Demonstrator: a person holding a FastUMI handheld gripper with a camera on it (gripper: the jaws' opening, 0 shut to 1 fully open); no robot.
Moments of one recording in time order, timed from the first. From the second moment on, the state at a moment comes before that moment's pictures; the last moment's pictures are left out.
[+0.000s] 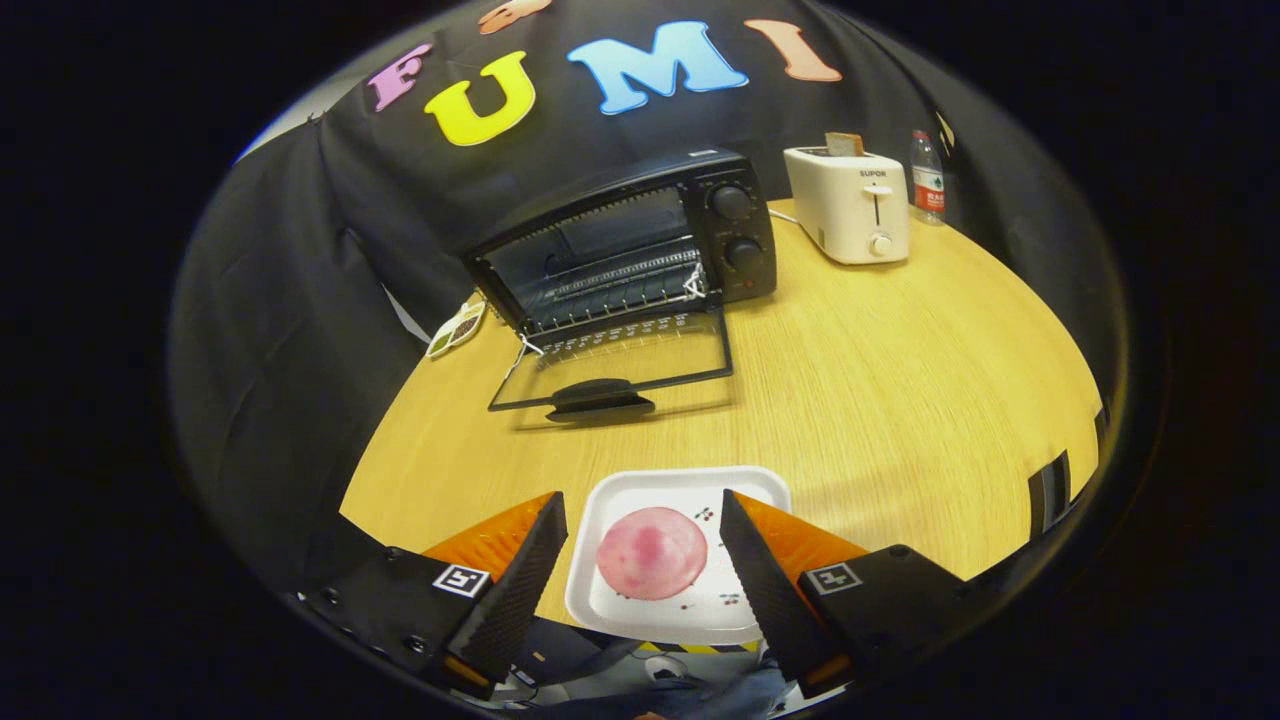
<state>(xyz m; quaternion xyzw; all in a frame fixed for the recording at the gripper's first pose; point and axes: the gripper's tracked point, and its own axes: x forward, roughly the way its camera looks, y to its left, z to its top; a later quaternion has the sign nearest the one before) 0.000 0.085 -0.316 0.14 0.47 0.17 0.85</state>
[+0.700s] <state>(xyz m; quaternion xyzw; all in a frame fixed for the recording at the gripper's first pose) -0.020 0.040 -0.370 0.20 0.61 0.19 0.75</state>
